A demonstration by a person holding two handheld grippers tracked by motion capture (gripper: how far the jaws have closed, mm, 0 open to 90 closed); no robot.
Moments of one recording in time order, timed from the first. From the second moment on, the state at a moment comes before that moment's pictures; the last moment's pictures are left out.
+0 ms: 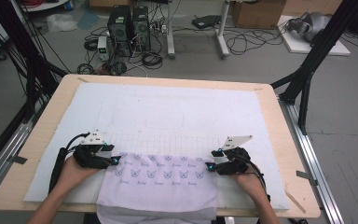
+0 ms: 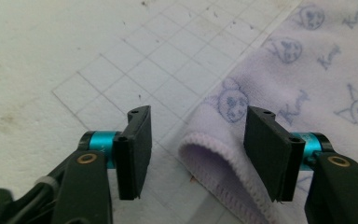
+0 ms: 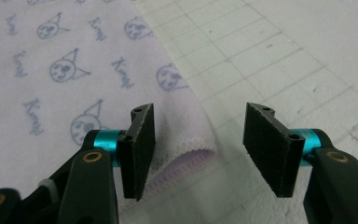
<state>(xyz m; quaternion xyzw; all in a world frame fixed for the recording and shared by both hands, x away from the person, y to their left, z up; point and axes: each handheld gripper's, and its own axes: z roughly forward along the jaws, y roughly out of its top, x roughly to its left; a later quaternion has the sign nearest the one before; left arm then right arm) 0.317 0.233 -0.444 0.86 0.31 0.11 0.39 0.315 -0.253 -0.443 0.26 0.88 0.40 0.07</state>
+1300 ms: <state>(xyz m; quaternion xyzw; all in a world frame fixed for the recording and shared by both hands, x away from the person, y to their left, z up) 0.422 0.227 -0.343 0.83 0.35 0.22 0.38 0.427 -0.245 -0.356 0.29 0.86 0.40 0.14</state>
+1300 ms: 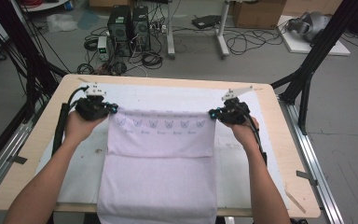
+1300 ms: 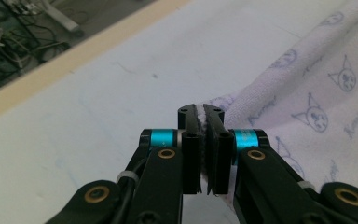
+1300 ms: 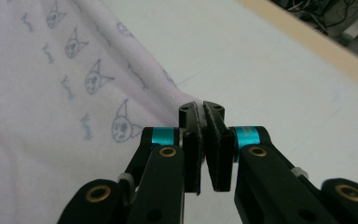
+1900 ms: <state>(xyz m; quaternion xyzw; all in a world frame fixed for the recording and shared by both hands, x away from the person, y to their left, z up) 0.426 0.262 -0.363 0.81 0.38 0.21 0.40 0.445 -0.241 -0.362 0.30 0.86 0.39 0.13</state>
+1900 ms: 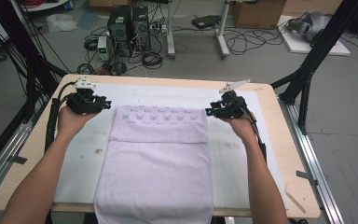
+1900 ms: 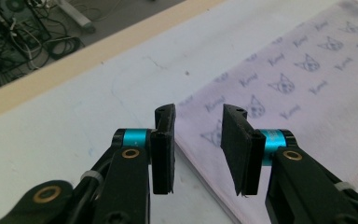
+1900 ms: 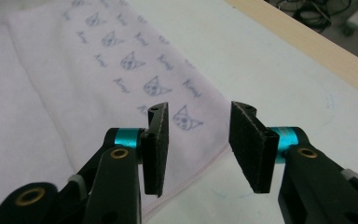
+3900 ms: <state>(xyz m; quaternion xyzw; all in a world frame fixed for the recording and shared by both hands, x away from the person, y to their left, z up) 0.231 0.262 -0.400 0.86 0.23 0.12 0.44 0.250 -0.245 -0.398 0.18 0.87 0.45 0.05</state>
